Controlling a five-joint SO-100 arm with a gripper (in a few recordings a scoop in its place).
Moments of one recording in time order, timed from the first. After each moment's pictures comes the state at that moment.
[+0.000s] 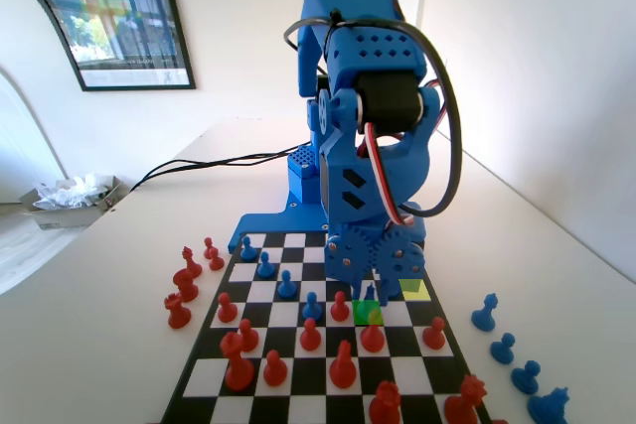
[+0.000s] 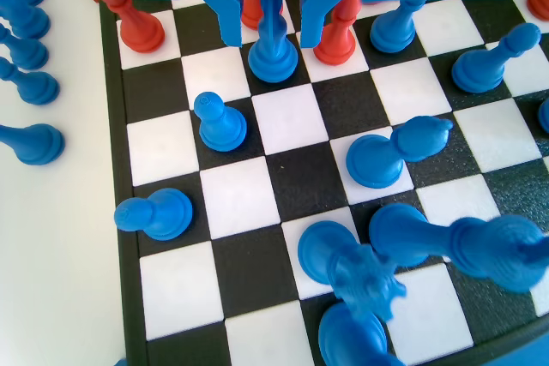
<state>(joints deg) -8.0 75.1 113.7 44.2 -67.9</state>
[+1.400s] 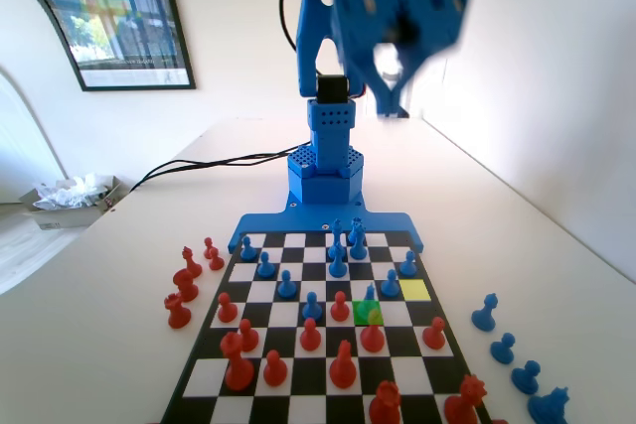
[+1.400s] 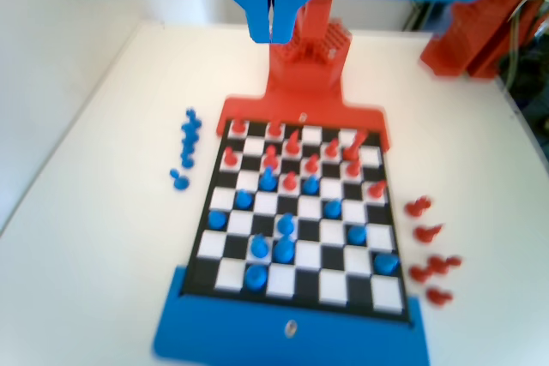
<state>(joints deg) -6.8 127.0 94.7 95.8 -89.6</state>
